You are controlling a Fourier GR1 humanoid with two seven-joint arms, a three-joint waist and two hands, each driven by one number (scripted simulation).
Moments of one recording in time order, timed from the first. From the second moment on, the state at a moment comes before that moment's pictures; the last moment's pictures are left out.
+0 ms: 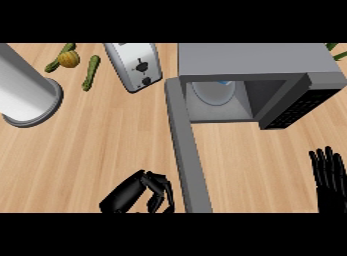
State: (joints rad) left arm 0.04 0.06 -0.43 -1.49 -0.30 -0.31 -0.28; right arm 0.22 -0.14 -0.17 -1.37 -0.17 0.28 -0.73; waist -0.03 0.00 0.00
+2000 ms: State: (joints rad) left arm -0.72 0.00 -0.87 -1.02 0.45 0.56 -0.40; right arm 0.33 -0.30 -0.17 -1.97 -0.47 0.46 -0.41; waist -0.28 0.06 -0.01
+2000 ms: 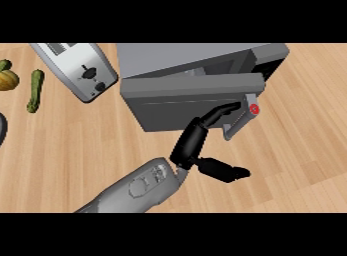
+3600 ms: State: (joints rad) left arm -0.88 0.01 -0.92 -0.85 0.71 0.65 -0.59; right arm 0.20 -0.44 -0.21 -1.97 -0.69 0.50 -0.28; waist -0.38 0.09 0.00
